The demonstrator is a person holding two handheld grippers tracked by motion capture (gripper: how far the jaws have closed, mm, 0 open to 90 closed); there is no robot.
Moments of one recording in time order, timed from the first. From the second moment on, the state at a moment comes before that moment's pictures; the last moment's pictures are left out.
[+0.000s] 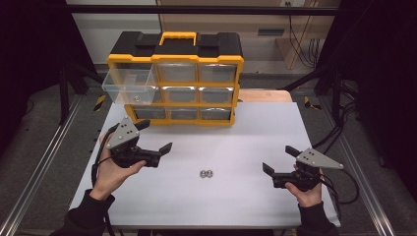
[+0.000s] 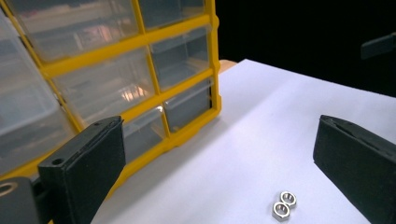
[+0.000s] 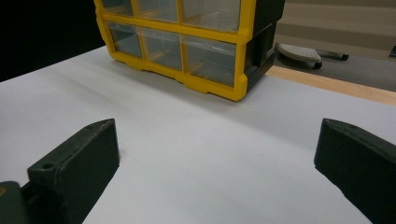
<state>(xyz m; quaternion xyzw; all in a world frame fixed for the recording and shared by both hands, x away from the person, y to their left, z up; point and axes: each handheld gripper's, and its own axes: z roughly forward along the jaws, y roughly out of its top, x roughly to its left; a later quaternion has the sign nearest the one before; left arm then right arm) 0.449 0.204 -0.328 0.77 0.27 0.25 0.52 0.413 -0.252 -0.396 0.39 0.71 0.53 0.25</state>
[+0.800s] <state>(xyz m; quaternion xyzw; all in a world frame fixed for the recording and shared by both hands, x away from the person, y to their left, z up) 0.462 0.152 -0.394 0.82 0.27 0.18 0.47 0.413 -0.251 -0.396 0.39 0.71 0.53 0.25</state>
